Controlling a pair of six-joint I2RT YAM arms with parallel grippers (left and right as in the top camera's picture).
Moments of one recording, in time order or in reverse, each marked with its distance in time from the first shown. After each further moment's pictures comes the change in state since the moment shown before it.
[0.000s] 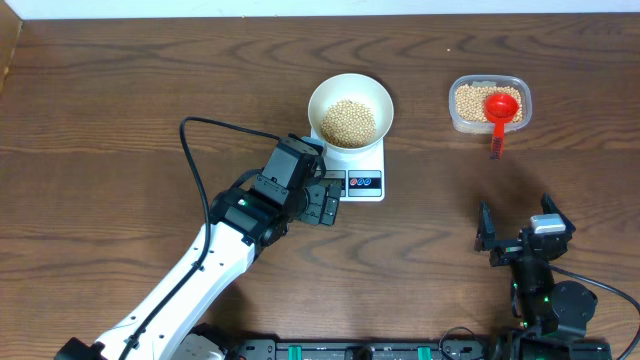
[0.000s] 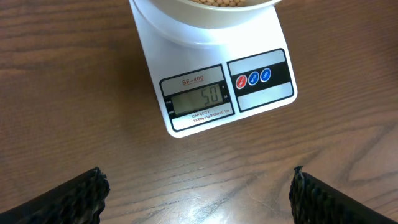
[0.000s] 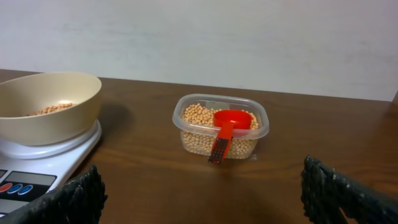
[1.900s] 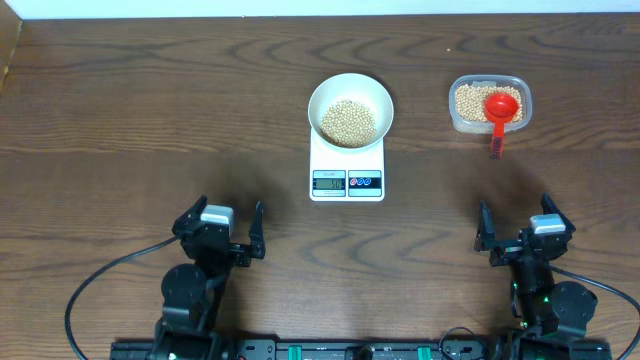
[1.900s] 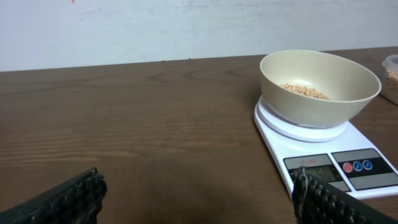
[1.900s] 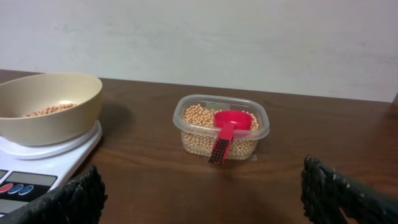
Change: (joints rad) left arm 0.393 -1.131 -0.817 0.487 -0.004 0.262; right arm 0.001 -0.003 0.000 0.000 -0.001 0.000
